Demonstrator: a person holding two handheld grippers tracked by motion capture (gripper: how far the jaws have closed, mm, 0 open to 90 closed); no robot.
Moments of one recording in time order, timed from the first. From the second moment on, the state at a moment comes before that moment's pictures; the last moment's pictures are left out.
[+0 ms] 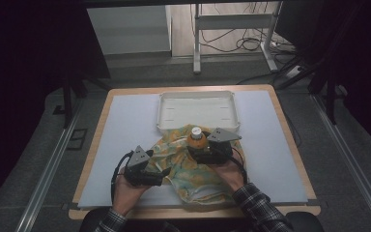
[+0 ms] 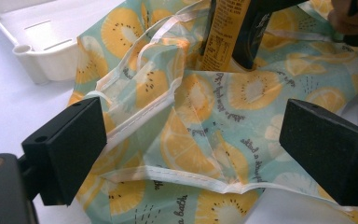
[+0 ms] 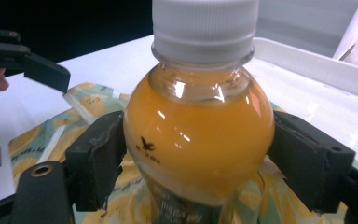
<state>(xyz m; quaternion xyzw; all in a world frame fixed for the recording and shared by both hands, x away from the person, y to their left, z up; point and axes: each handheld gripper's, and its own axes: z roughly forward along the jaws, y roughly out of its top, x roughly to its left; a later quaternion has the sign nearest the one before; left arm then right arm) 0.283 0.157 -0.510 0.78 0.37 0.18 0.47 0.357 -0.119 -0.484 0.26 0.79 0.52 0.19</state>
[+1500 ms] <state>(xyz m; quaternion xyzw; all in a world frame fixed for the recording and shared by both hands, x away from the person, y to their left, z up) 0.283 0.156 -0.511 0.79 0.37 0.18 0.47 0.352 -0.110 -0.449 0.28 0.77 0.53 0.23</state>
